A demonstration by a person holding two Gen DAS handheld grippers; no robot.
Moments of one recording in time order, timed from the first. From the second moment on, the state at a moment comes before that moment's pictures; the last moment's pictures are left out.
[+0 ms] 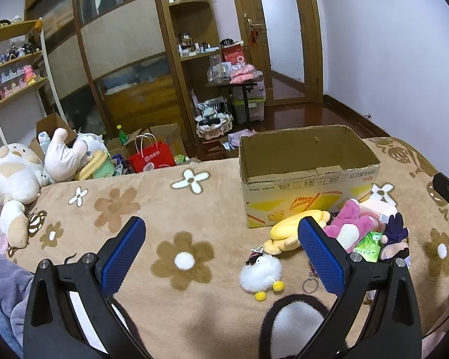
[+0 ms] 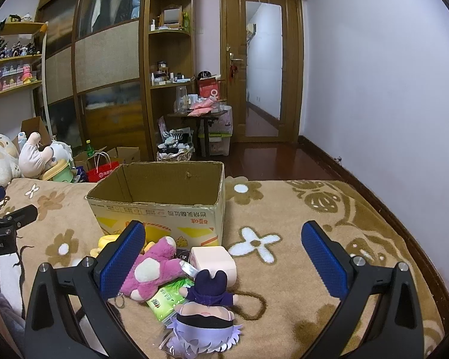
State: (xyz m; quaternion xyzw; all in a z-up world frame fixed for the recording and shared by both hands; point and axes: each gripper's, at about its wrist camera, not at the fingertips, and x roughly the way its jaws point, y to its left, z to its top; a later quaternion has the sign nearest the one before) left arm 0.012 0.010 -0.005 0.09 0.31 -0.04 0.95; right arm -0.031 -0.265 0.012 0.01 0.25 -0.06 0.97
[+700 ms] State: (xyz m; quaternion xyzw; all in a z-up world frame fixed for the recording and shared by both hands) left arm 0.070 -0.023 -0.046 0.10 0.42 -0.06 0.90; right arm 0.014 -0.286 -0.036 0.10 0.41 -0.03 0.91
